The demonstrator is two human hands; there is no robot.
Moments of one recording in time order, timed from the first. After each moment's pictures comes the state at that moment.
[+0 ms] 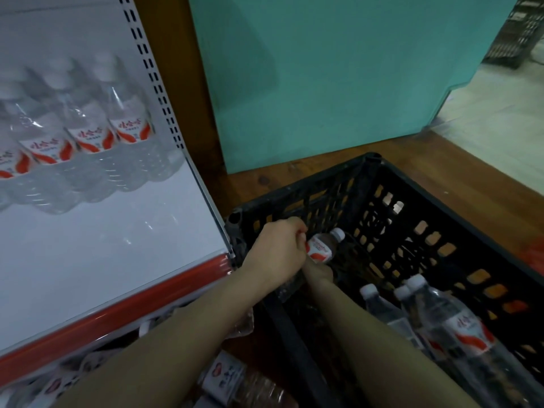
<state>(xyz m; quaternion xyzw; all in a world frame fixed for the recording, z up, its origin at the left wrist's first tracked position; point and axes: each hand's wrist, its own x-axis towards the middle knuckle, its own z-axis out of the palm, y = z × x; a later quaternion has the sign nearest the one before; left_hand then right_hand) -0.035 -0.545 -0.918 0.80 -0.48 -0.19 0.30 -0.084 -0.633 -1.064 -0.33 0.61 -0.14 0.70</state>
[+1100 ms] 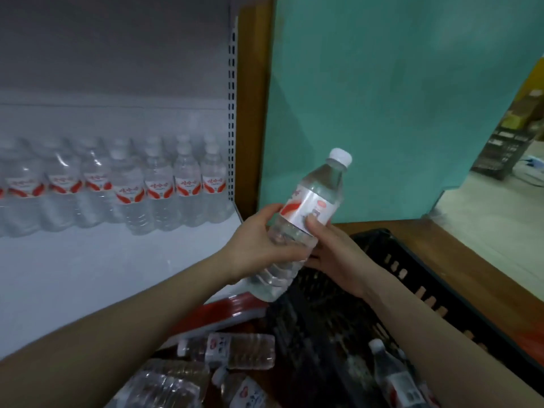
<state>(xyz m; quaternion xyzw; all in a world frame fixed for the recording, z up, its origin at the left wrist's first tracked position) 0.007 -0.431 -0.808 0.69 -0.41 -0.24 0.55 -0.095 -0.555 -0.816 -0.66 0.16 -0.11 0.72</state>
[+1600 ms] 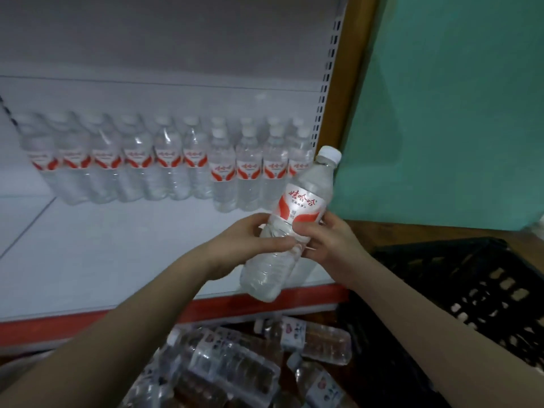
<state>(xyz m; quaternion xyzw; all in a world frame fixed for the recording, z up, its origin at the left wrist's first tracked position) 0.092 -0.300 -0.837 0.71 -0.29 -0.33 0.56 0.016 -0.449 -0.849 -0.61 0.14 -0.10 0.77</state>
